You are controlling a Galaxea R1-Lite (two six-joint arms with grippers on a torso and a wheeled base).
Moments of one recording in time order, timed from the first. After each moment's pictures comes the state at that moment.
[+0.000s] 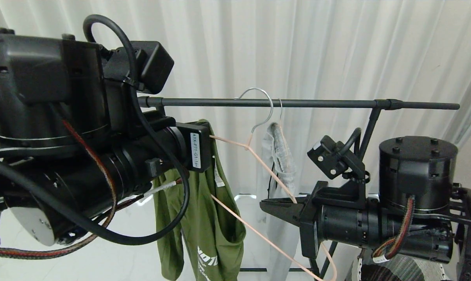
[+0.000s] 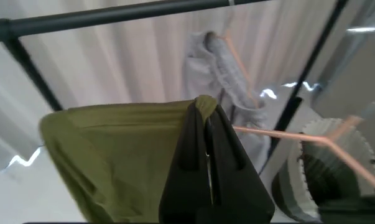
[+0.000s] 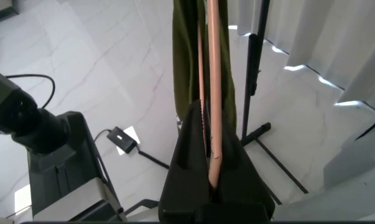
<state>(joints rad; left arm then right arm) -0.81 1.45 -1.00 -0.25 0.40 -0.04 0.94 1.61 -0.77 -0.59 0.24 0.19</state>
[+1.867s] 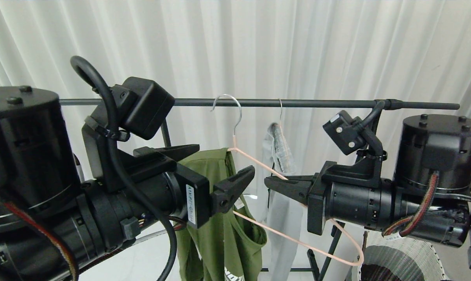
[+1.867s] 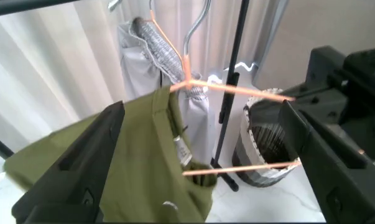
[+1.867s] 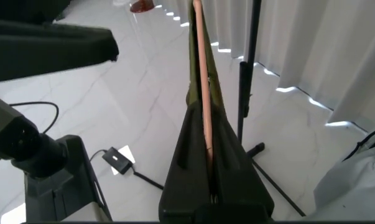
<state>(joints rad) -0.87 1.36 -0.81 -0.36 0.22 -0.03 0.91 1.57 -0.81 -0.62 0.24 0.20</state>
